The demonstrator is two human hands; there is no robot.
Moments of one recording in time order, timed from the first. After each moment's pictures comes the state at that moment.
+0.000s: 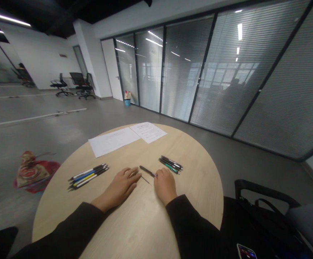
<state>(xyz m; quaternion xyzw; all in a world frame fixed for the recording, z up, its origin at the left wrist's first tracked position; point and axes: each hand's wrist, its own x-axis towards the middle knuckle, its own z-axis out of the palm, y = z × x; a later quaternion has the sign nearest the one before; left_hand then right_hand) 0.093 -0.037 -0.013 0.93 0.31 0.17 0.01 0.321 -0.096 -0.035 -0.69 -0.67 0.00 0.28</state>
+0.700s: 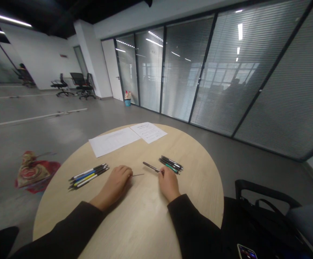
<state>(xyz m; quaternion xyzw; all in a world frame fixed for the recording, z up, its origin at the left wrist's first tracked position) 0.090 -0.034 -0.001 0.92 0.32 0.22 -0.02 0.340 -0.085 -0.049 -0.68 -0.59 0.09 0.42</state>
